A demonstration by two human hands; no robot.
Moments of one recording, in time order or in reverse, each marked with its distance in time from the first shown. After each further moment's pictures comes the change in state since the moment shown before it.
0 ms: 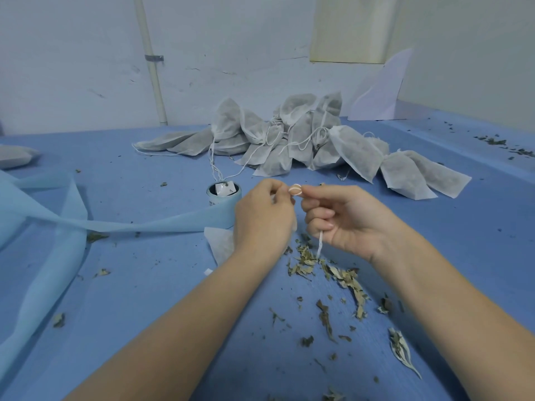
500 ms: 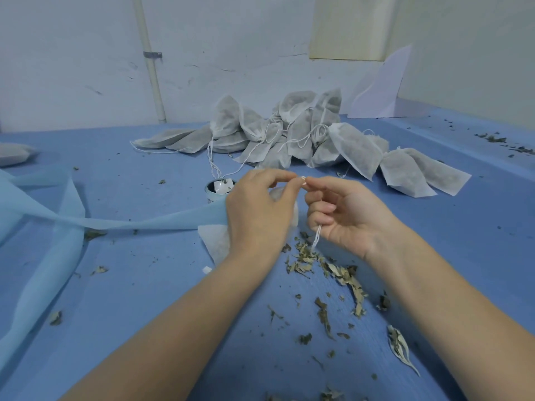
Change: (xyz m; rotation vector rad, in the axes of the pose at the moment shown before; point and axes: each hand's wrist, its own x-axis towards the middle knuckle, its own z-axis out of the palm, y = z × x) left_hand -0.006 0.006 -0.006 0.125 0.124 0.300; right_hand -0.001 0.002 0.005 0.115 0.142 -0.053
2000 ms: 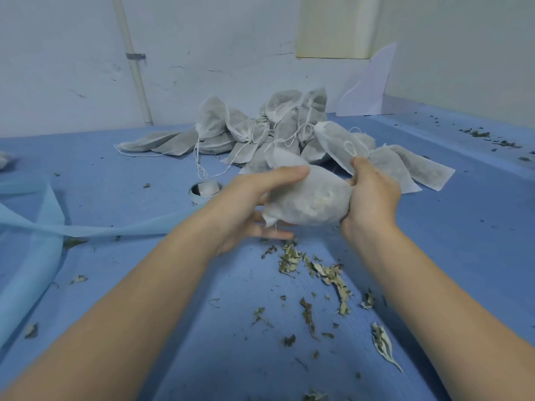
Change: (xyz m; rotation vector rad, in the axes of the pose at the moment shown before) left_hand 0.025 0.009 -0.020 -0.527 -0.765 -0.543; right_hand 0.018 -0.008 -0.019 0.053 0.598 -0.623
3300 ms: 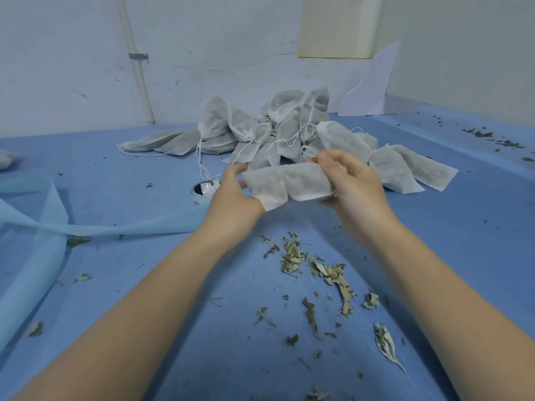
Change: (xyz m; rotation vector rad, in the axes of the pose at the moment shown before) left_hand 0.011 -0.024 -0.009 0.174 0.362 0.261; right_hand -0.001 -0.003 -0.004 -0.358 -0.556 -0.100
